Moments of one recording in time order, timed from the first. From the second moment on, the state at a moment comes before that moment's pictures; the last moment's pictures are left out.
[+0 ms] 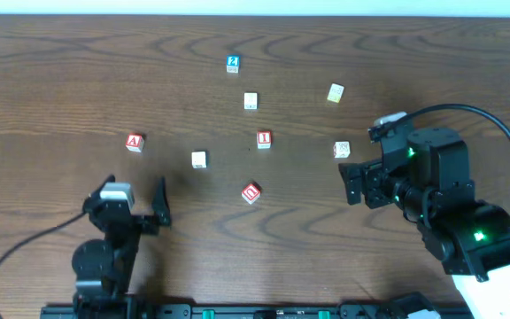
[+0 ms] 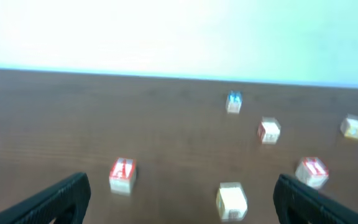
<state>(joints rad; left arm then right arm) 0.00 0.20 0.15 -0.10 0.10 -0.09 0.29 0.97 1.08 -0.94 -0.03 0.03</state>
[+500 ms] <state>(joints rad) 0.00 1.55 1.08 -0.14 0.23 0.04 0.29 0.98 1.08 -0.94 -0.04 0.02</state>
